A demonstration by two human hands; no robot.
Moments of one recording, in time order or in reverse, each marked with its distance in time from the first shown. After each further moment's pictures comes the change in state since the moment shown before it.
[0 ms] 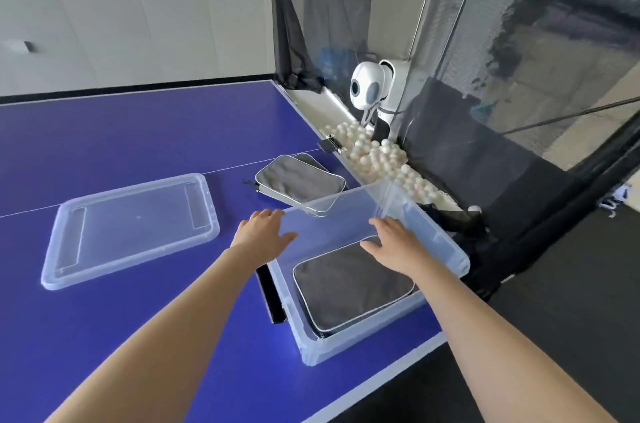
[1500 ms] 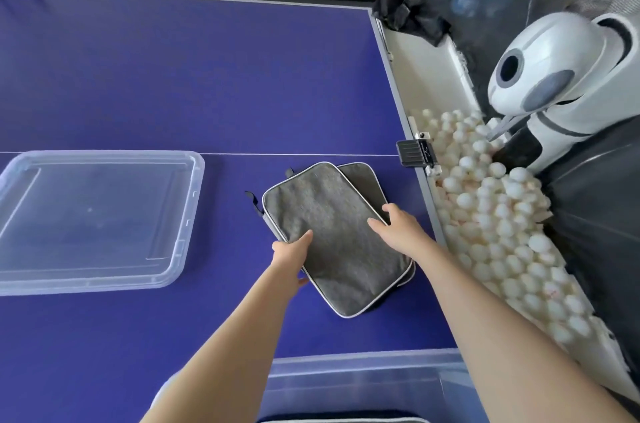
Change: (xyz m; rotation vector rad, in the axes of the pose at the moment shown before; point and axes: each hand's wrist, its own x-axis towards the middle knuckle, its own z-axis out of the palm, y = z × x) left_hand 0.338 -0.030 0.124 -1.510 0.031 -1.212; right_hand 0.451 0.022 0.060 0.272 -0.379 -0.035
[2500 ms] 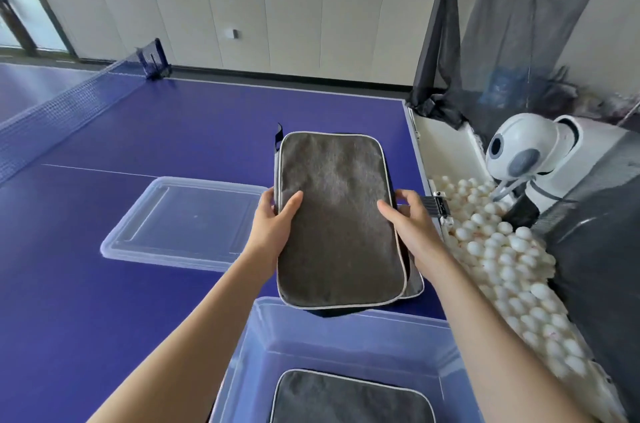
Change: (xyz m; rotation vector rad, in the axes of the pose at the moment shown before) left_hand -0.215 0.017 -0.113 -0.252 -0.026 0.813; right_hand -0.182 -0.082 -0.048 0.769 0.177 -0.416
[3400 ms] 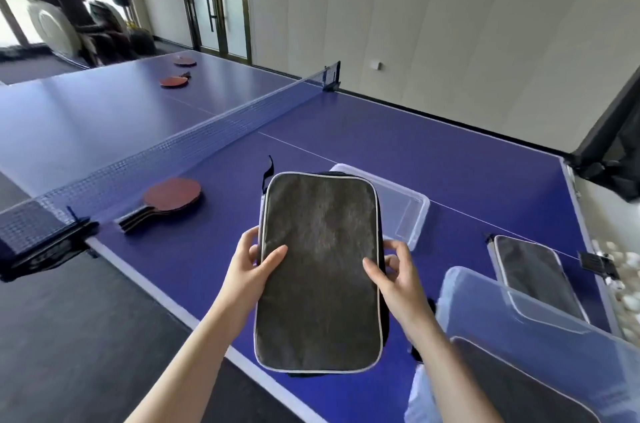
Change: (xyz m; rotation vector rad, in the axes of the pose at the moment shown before) left_hand -0.254 -0.014 -0.382 -0.089 0.311 0.121; right_hand -0.278 -0.020 0.295 -0.028 -0.451 -0.179
